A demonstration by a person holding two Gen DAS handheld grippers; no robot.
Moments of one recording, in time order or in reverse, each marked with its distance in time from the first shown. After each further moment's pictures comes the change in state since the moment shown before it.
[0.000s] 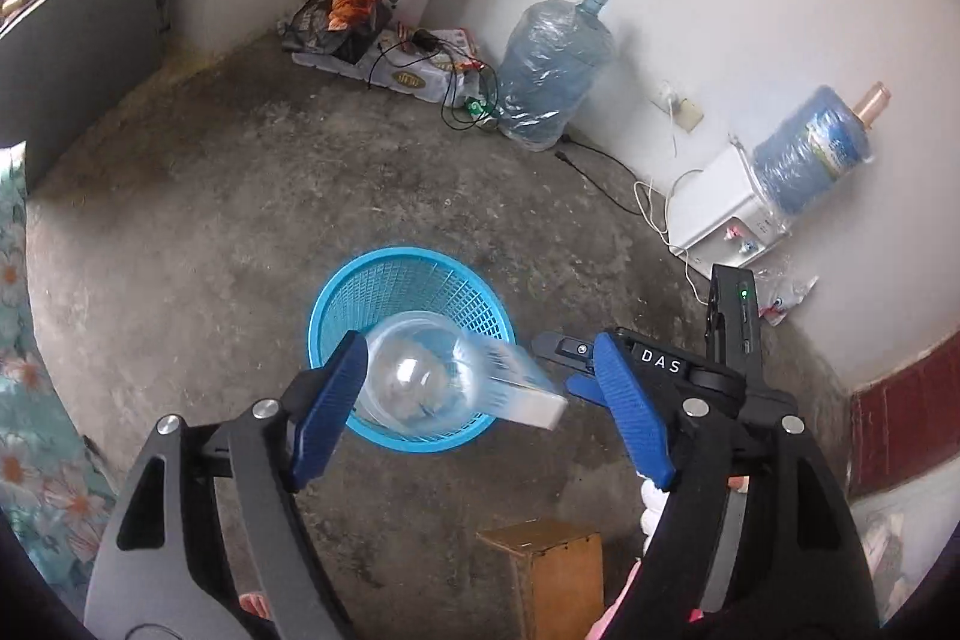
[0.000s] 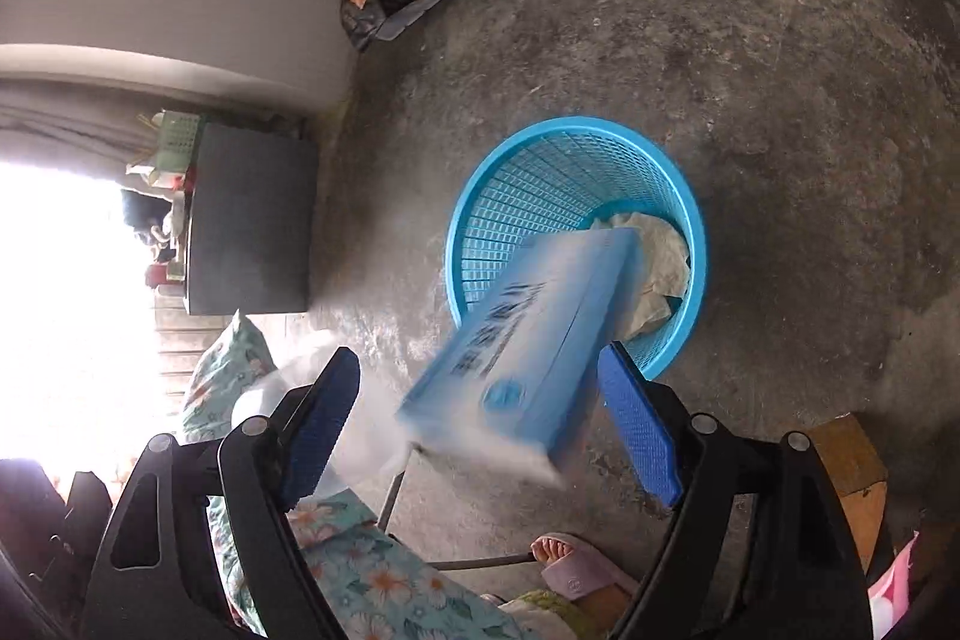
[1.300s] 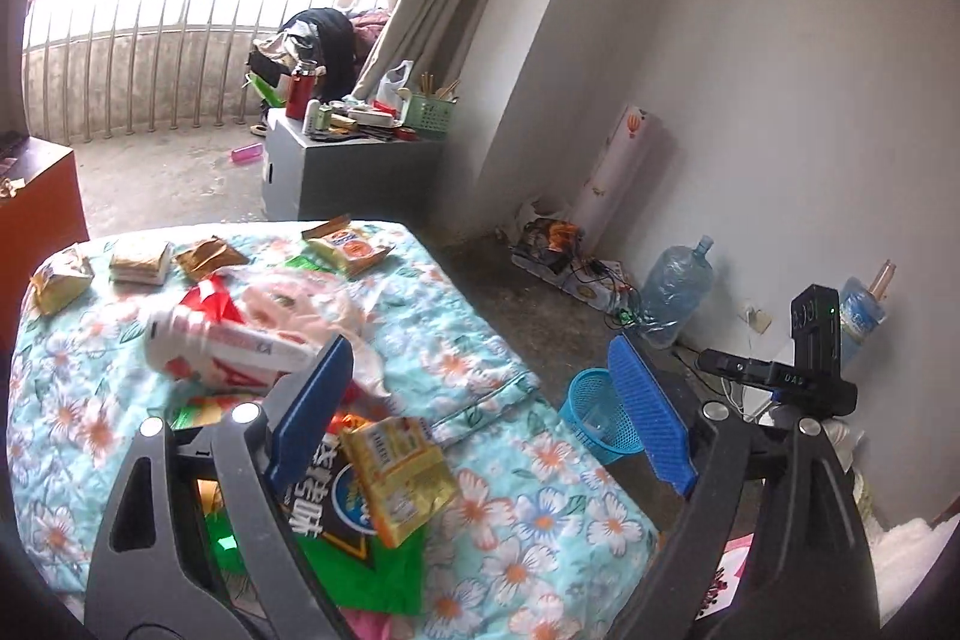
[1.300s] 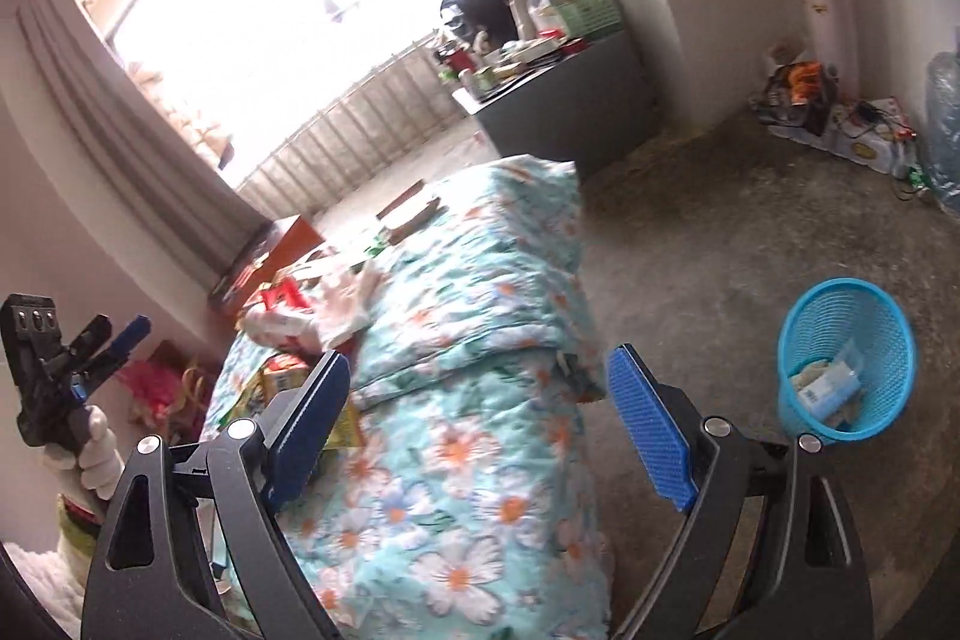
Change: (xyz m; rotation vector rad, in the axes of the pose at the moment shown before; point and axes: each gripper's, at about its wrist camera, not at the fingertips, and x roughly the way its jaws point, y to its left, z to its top) left arm -0.493 0.169 -0.272 -0.159 -0.590 0.281; right arm -0.129 0.259 -0.319 -0.957 0.004 0.295
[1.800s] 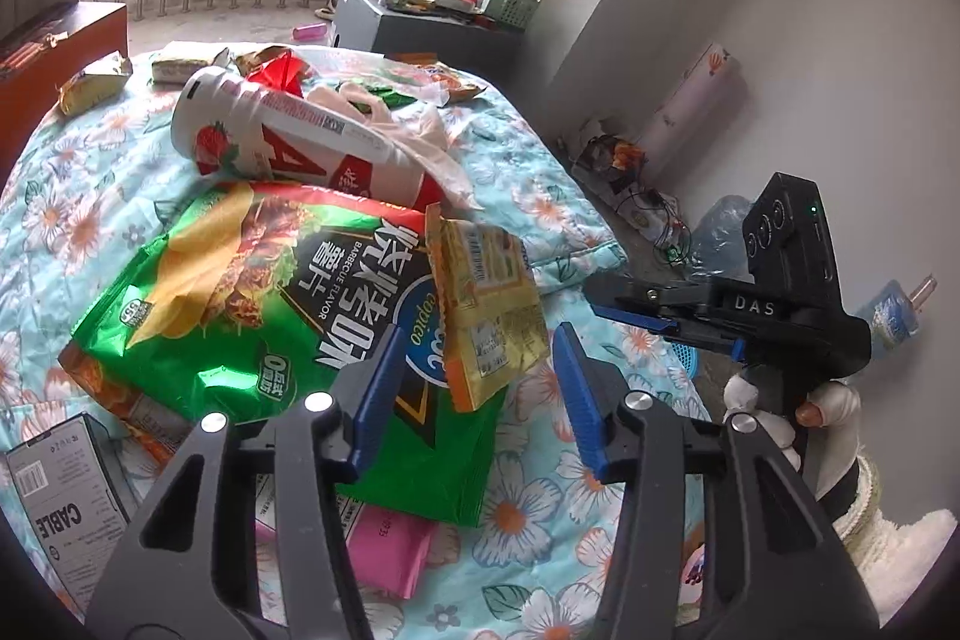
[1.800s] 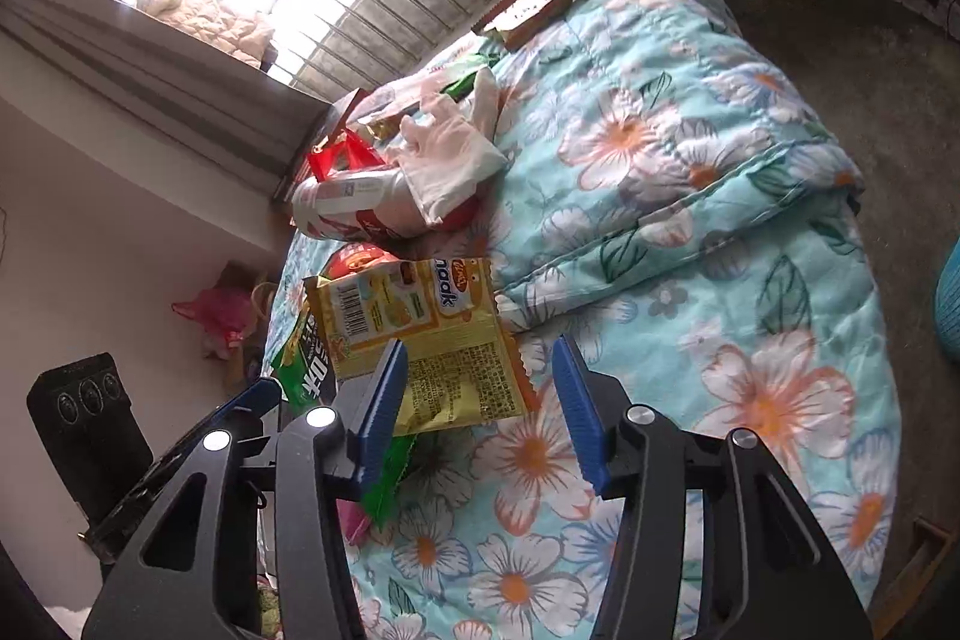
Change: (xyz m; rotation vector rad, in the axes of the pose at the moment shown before) left arm 0.048 0.050 -0.091 -0.178 0.211 0.093; right arm 0.169 0.086 -0.056 0.111 0.341 0.184
